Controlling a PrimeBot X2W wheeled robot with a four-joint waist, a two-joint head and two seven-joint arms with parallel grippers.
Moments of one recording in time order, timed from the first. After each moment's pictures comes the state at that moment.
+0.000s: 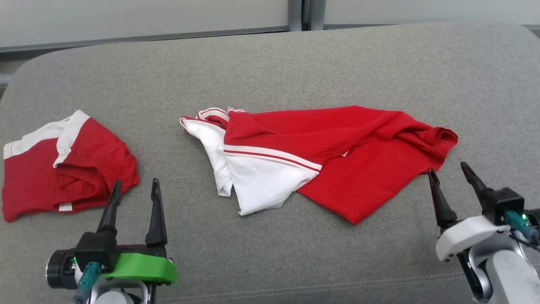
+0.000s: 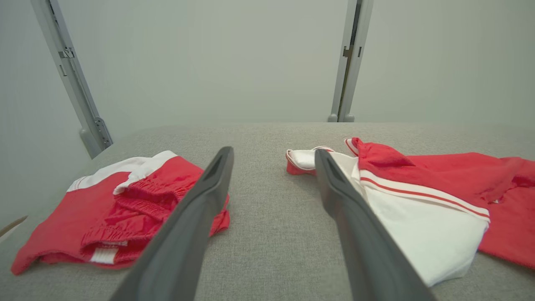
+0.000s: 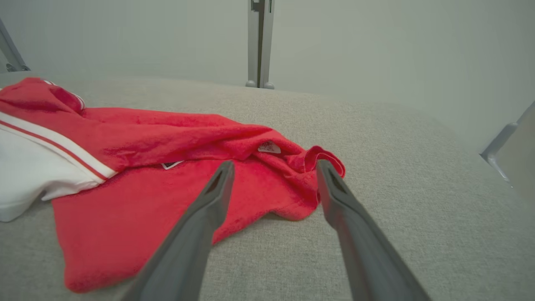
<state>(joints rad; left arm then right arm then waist) -0.04 0.06 -0.04 0.13 -0.14 -0.04 -0.26 -0.12 -0.21 0.03 0.26 0.13 0.13 -0.25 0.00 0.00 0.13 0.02</state>
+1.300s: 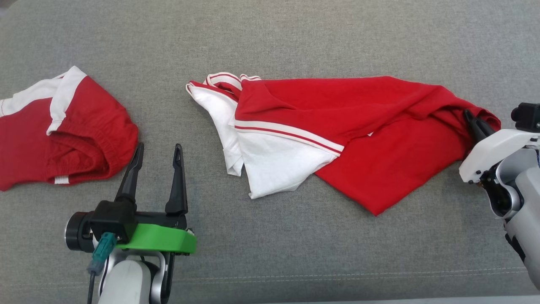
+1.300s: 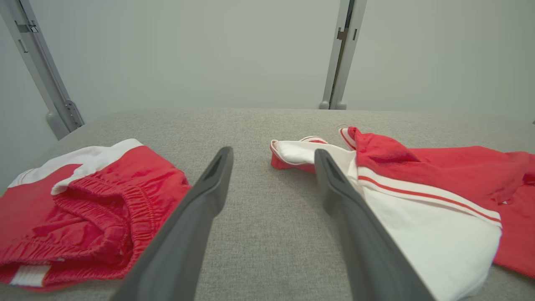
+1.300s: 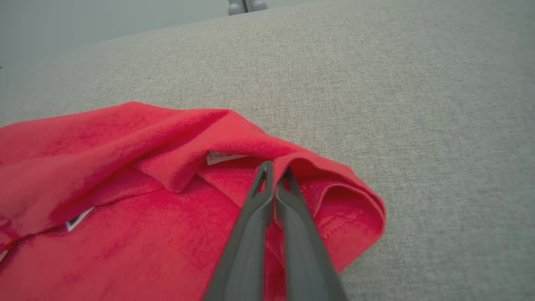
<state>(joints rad) -0.17 0.05 -0.14 0.13 -0.17 -0.03 -0.26 -0.62 -0.45 0.35 0.73 0.71 0.13 -0.09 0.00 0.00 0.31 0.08</state>
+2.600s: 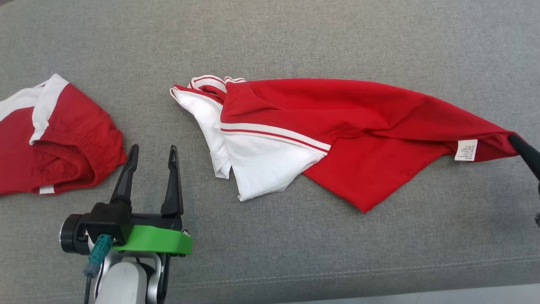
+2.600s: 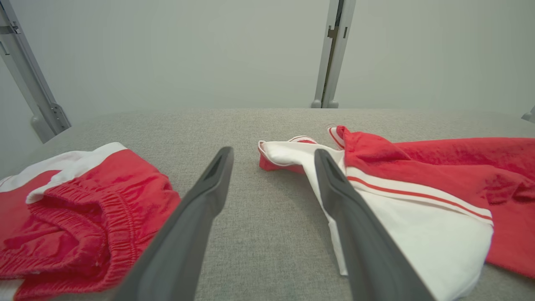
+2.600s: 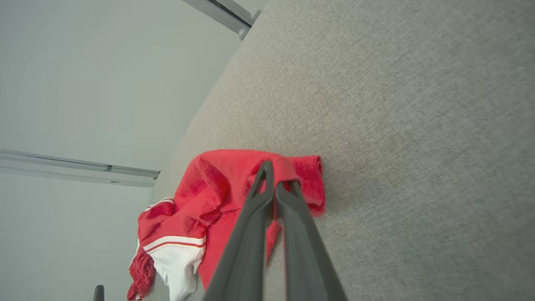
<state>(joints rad) -0.17 0.05 -0.12 0.12 -0.16 -0.04 -0.26 -0.20 -0.70 0.11 0.16 1.65 0.13 0.21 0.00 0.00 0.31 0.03</state>
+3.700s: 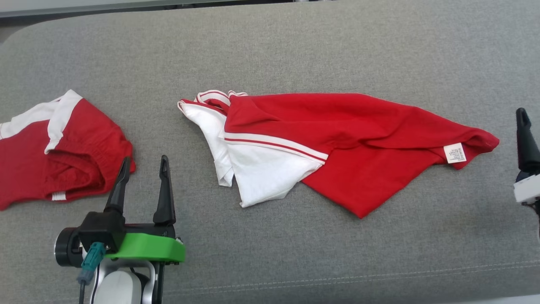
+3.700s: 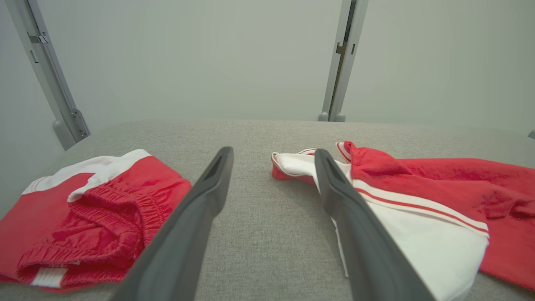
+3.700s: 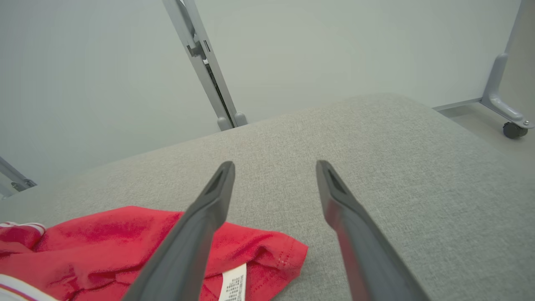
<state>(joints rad) -0.14 0.05 -0.09 0.14 -0.17 -0.03 -0.26 -0.33 -0.58 0.15 0.39 0.87 0.13 -0.26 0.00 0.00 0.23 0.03</state>
